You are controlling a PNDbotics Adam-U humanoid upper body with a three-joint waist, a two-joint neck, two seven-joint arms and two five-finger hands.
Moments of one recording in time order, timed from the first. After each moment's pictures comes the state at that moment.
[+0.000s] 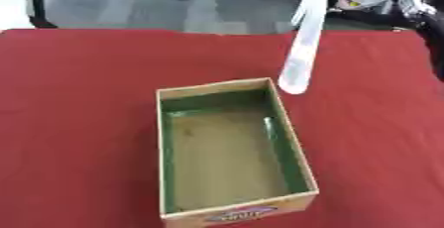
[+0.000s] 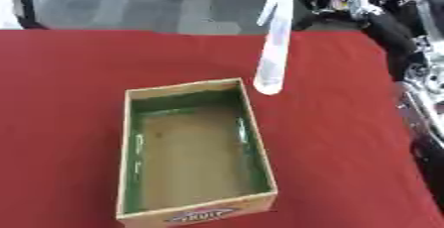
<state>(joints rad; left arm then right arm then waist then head) -0.25 0.46 0.20 -1.92 0.24 0.04 0.37 -0.55 -0.60 0.05 -1.76 -0.35 0.19 -0.28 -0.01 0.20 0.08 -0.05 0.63</state>
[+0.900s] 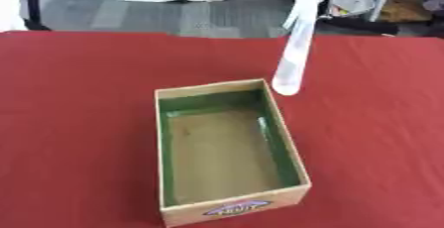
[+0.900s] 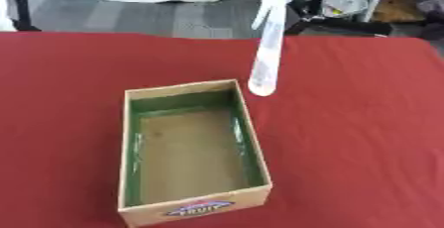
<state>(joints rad) -0.24 0.47 0.19 -1.91 0.24 0.04 0.35 -0.92 -0.83 0.17 -1.38 0.00 0.24 0.30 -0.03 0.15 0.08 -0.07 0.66</state>
